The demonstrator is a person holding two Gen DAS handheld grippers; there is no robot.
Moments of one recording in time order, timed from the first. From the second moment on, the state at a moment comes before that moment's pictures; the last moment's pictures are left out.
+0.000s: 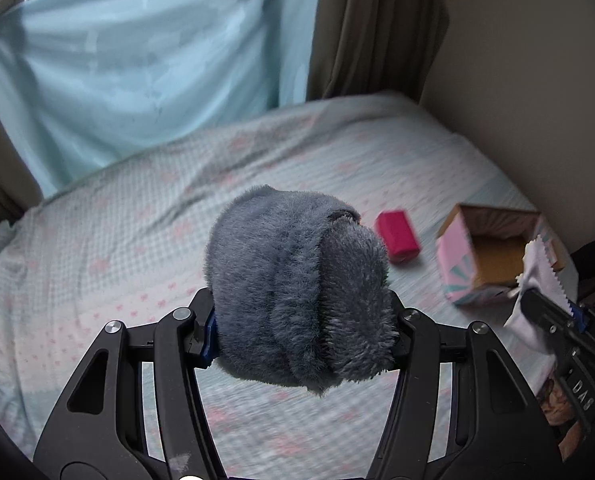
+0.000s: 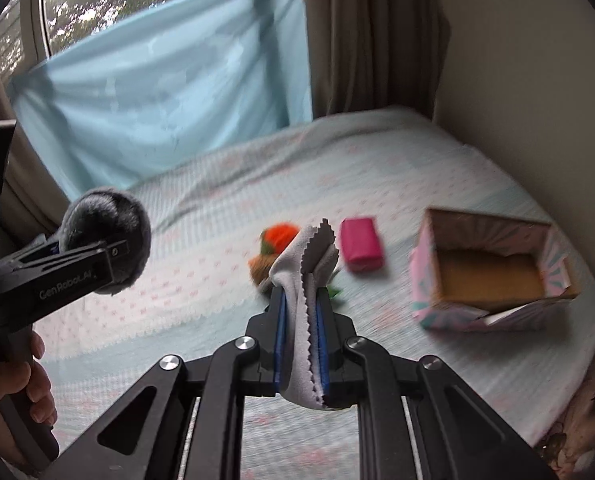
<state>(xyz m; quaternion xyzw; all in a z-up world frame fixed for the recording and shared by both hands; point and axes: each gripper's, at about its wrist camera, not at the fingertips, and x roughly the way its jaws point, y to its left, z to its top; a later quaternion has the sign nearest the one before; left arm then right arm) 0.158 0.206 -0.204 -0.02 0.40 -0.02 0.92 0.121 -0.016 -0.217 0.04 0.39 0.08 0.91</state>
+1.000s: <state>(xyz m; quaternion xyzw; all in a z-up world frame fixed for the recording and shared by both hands) 0.293 -0.160 -0.273 -0.02 0.50 -0.08 0.86 0.264 -0.341 -0.263 0.07 0.48 0.05 0.87</state>
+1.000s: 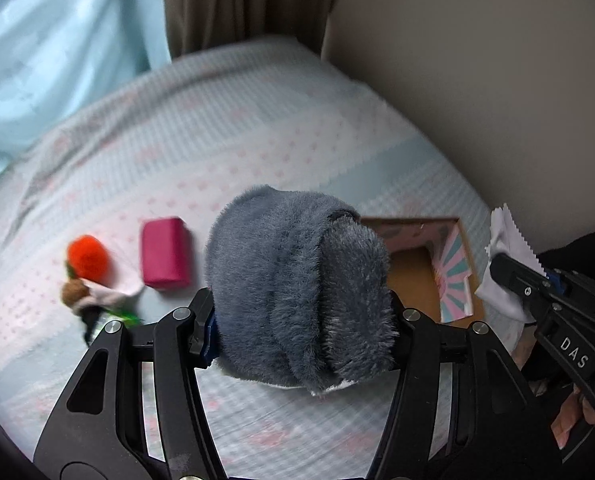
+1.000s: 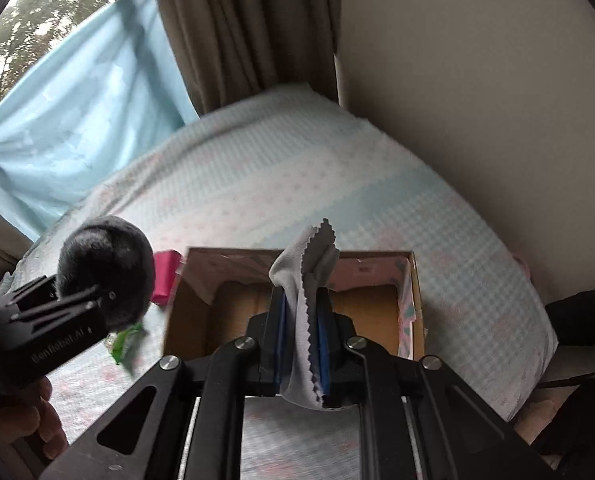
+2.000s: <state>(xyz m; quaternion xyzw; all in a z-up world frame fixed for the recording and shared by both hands) 0.358 -0.212 -0.406 0.09 0.62 -0.09 0.77 0.355 -0.363 -0.414 0.12 0.63 0.06 0.77</state>
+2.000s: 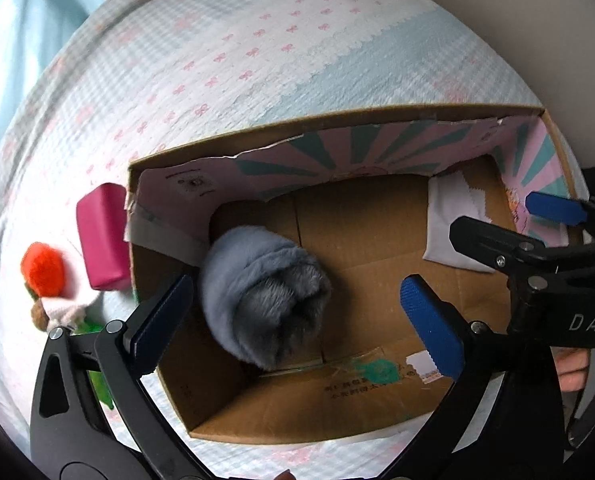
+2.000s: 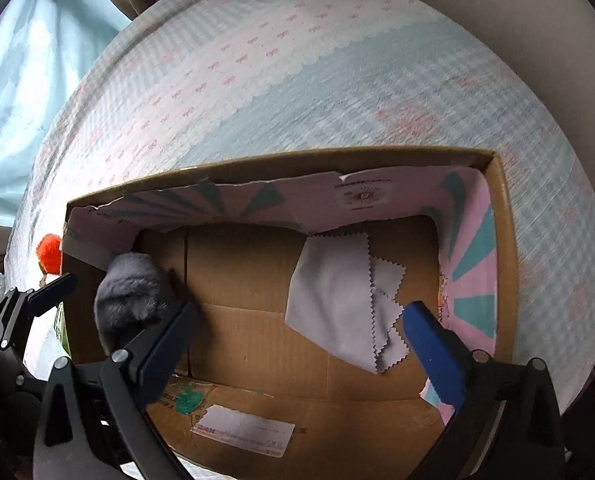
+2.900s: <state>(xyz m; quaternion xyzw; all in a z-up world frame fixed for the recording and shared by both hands) 0.232 -0.114 -0.157 0.04 0.45 -0.08 0.89 0.217 -0.317 -0.159 0.08 0.44 0.01 0.89</state>
